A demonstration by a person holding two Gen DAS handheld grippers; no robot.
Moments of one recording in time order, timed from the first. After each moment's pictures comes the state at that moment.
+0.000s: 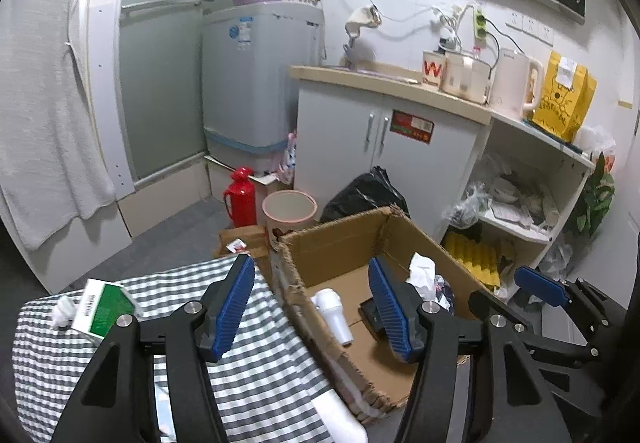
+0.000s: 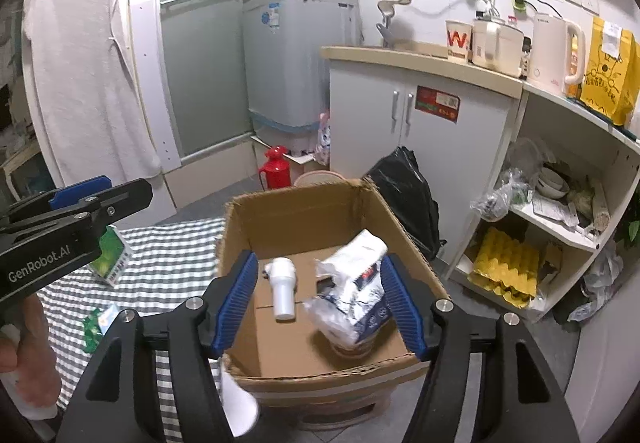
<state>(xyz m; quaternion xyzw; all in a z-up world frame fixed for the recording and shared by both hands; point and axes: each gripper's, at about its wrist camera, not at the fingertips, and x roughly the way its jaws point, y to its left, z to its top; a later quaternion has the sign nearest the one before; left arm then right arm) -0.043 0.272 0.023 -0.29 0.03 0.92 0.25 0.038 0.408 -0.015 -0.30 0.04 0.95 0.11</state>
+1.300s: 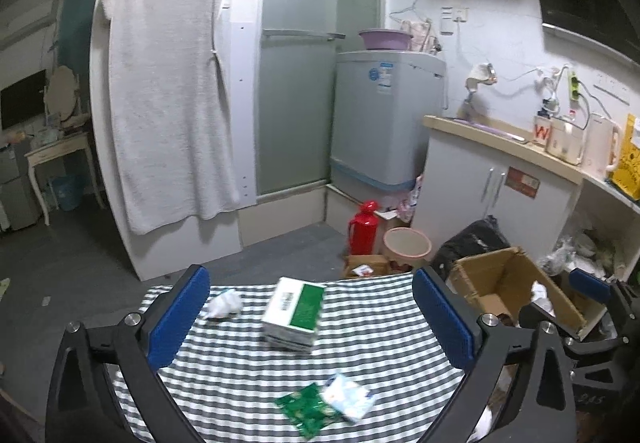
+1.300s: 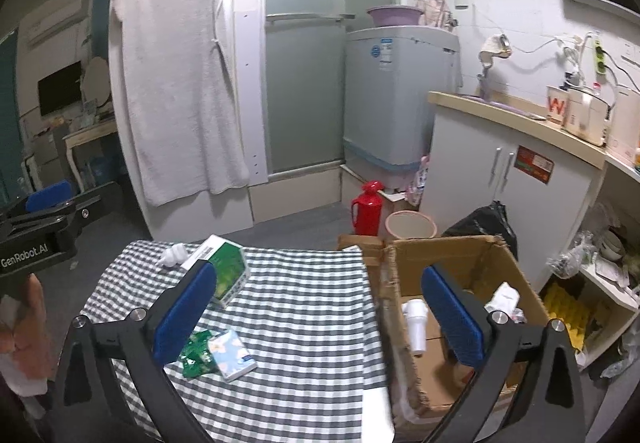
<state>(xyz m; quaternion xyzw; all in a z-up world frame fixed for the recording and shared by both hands) -0.029 0.053 0.042 -0.23 0.00 0.97 0.07 0.020 0.247 0.011 -0.25 0.00 0.97 -0.02</state>
